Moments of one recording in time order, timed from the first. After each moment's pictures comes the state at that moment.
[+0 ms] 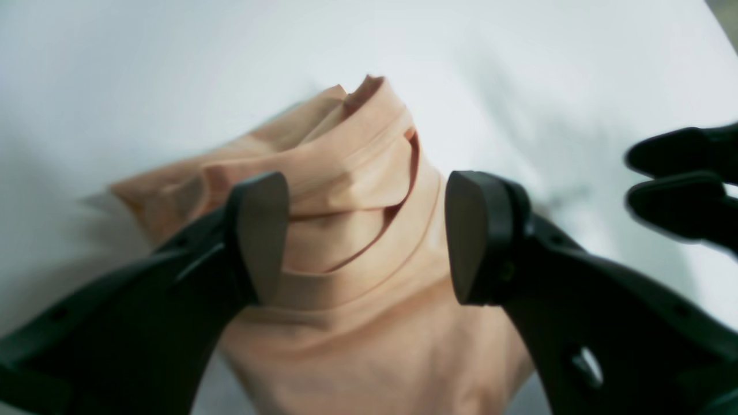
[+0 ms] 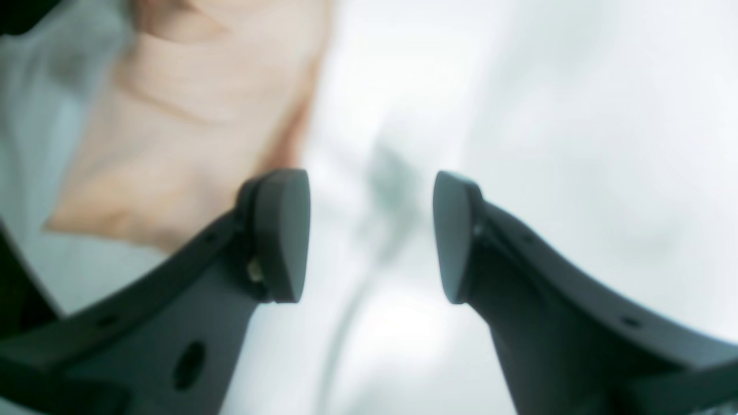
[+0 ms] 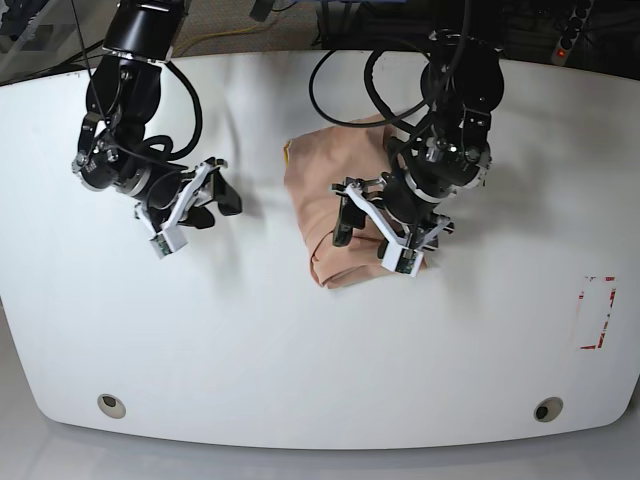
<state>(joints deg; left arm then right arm) 1.8 1.7 10.0 104.4 -13.7 -10.4 47.2 0.6 10.1 20.0 94.9 40.7 40.7 -69.3</state>
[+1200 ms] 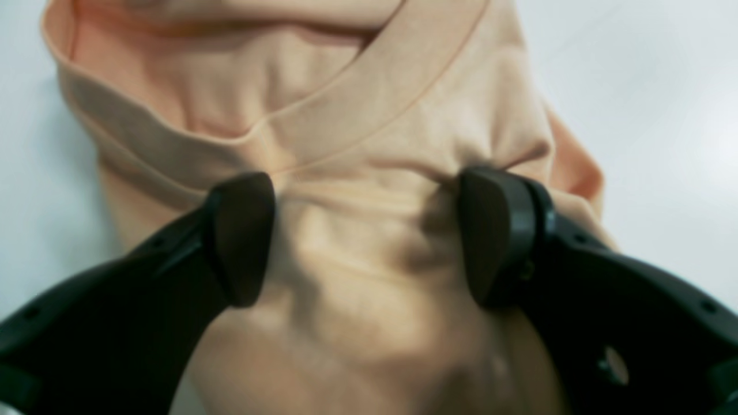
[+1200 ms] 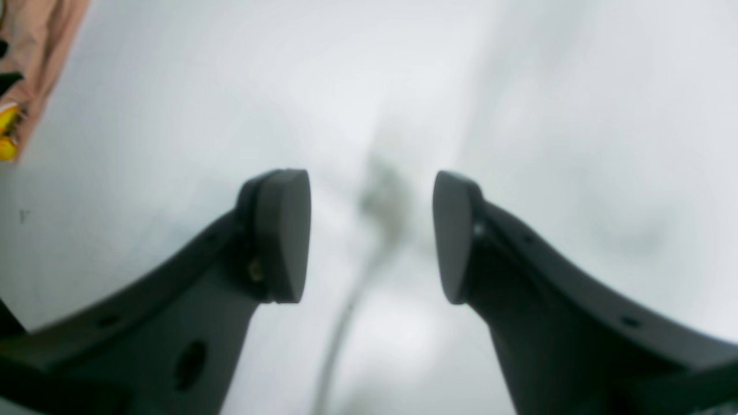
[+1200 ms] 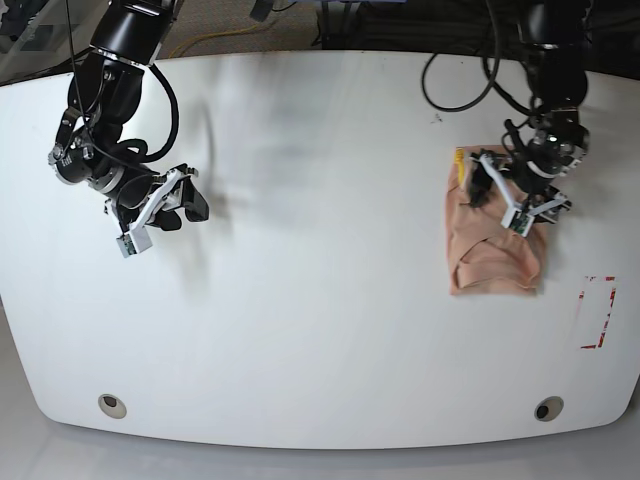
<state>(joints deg) 8.1 -21.8 -11.7 84.0 -2.2 -32.1 29.1 0.2 10.8 25.8 94.1 40.2 40.7 -69.1</state>
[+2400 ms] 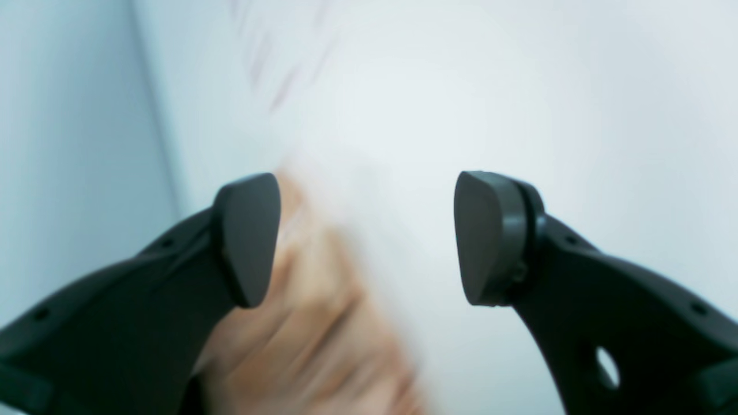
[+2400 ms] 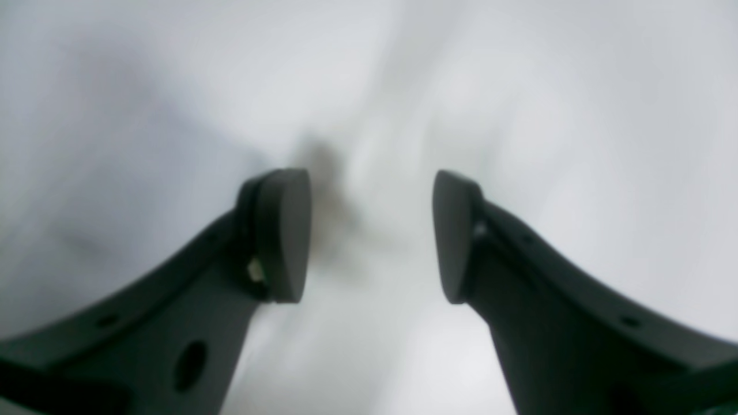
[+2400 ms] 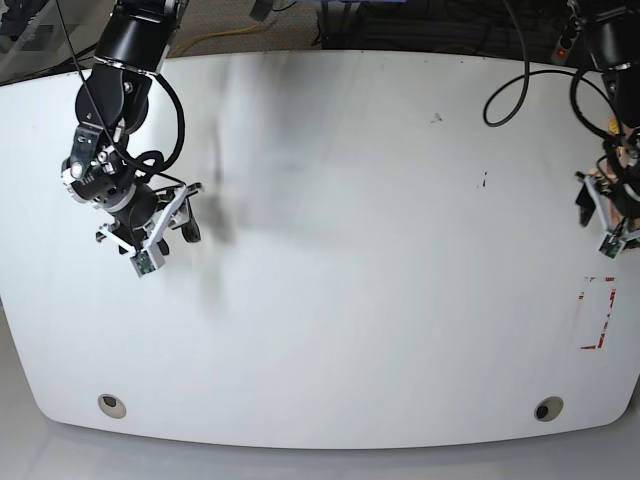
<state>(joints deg) 3.2 -27.4 -24.9 90.8 4.0 -40.3 34.4 2.5 10.6 19.0 96.4 14.3 40.8 -52.9</state>
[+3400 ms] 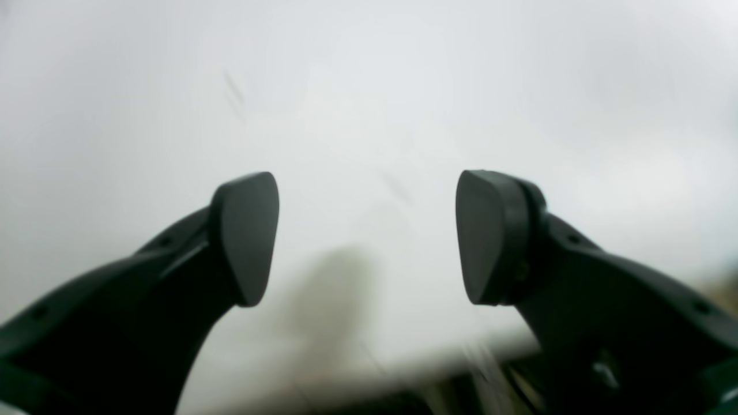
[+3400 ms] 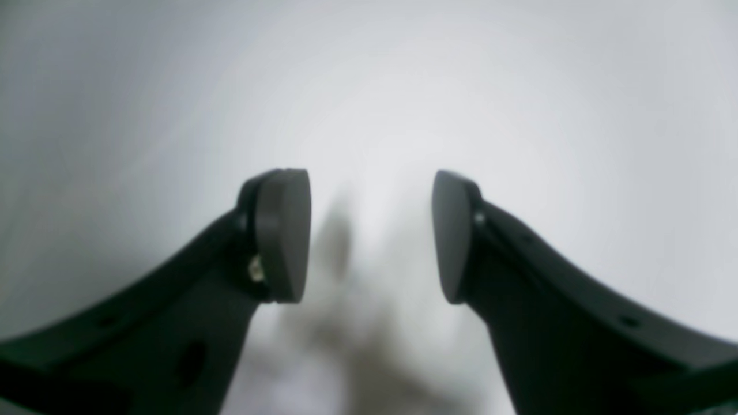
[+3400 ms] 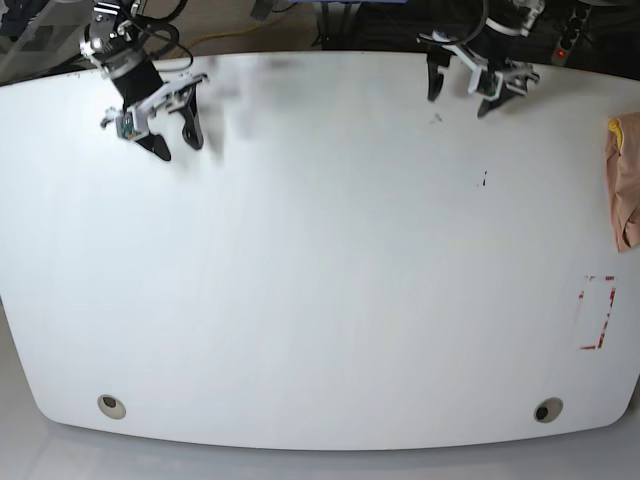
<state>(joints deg) 48.1 1.0 -14.8 111.4 4.9 -27.6 7.7 -32.9 9.3 24.1 98.7 14.0 40.6 -7.5</state>
